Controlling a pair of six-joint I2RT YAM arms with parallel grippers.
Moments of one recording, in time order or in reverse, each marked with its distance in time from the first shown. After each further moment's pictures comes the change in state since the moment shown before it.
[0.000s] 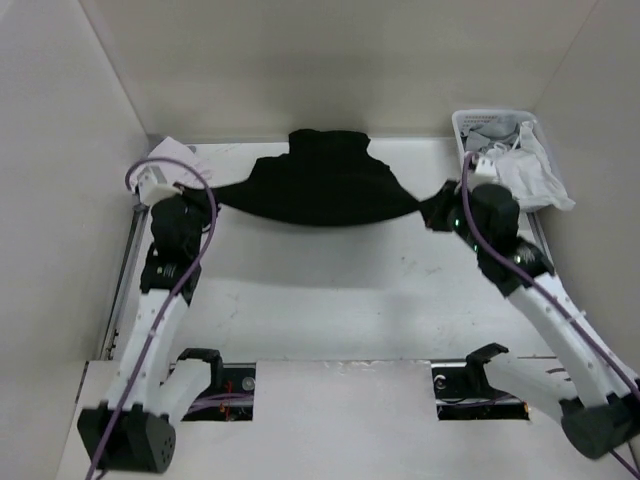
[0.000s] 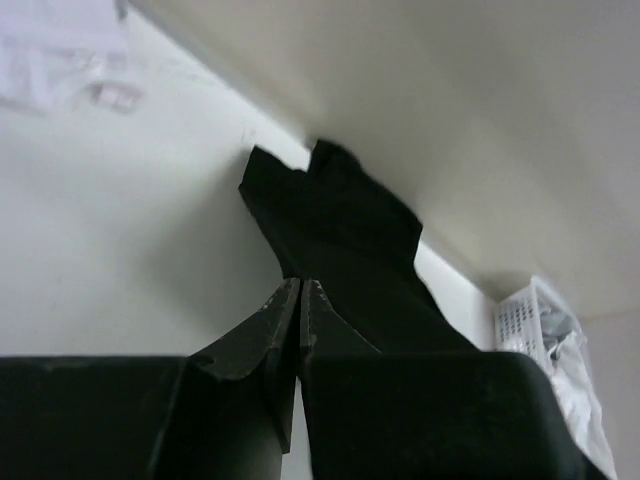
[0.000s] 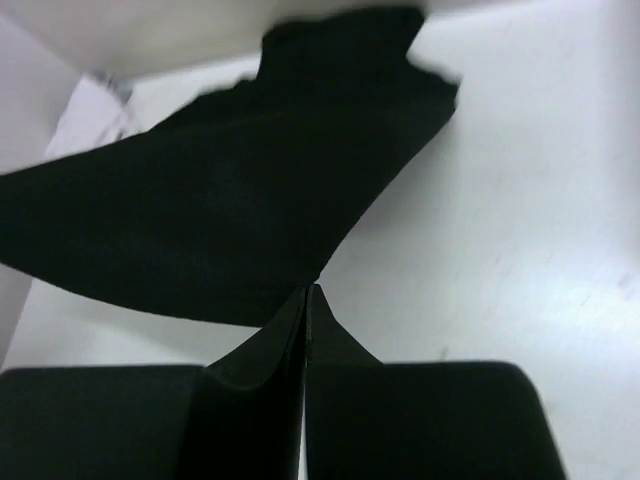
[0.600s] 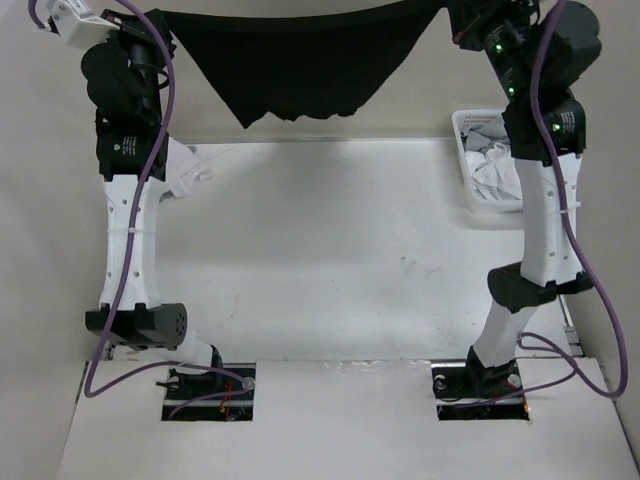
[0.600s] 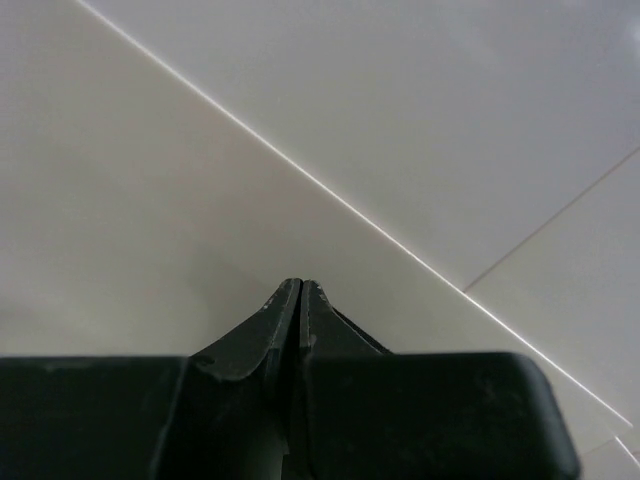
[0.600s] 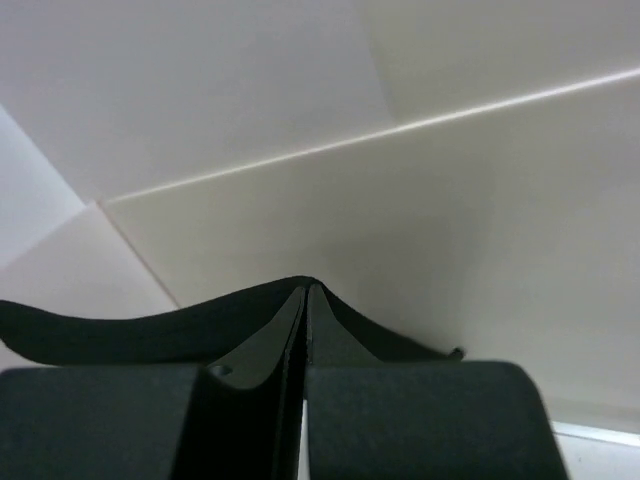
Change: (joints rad) left arm 0.054 0.616 1.216 -0.114 -0.008 0.043; right arm -0.098 0.843 1.629 -0.174 -0.056 -0.043
